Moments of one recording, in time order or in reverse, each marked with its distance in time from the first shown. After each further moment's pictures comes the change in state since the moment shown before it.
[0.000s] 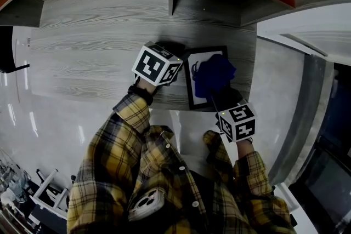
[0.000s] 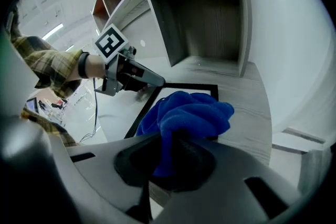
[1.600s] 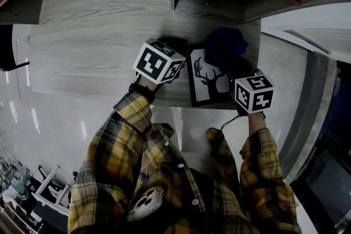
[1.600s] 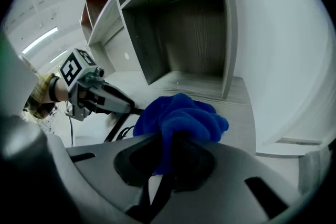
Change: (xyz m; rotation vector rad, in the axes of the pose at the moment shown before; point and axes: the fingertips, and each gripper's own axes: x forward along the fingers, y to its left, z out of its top) left arm 0.001 0.001 -0.001 0.008 -0.006 0.008; right arm 0.015 -0.072 0.062 0.032 -0.114 -0.081
